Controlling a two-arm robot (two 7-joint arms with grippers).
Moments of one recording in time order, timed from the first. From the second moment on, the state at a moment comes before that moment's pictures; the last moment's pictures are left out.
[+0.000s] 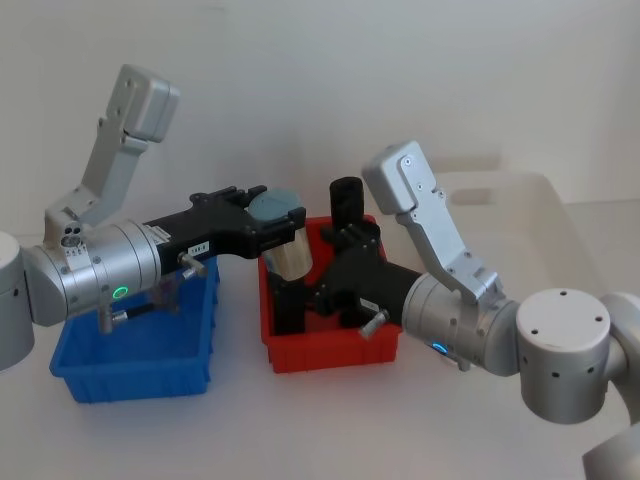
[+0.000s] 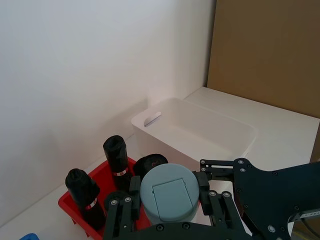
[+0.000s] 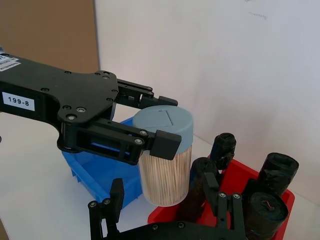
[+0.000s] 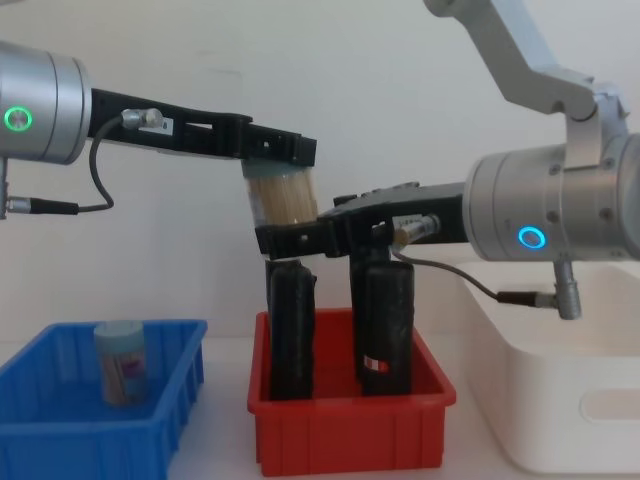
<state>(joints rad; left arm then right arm) -0.49 0.40 0.25 -1.61 -0.41 0.55 -0.58 0.39 0.10 -0.39 -1.58 0.02 0.40 0.48</state>
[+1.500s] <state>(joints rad) -0.49 0.40 0.25 -1.61 -0.41 0.55 -0.58 0.45 0.03 -0.42 -1.48 -0.01 0.42 0.41</state>
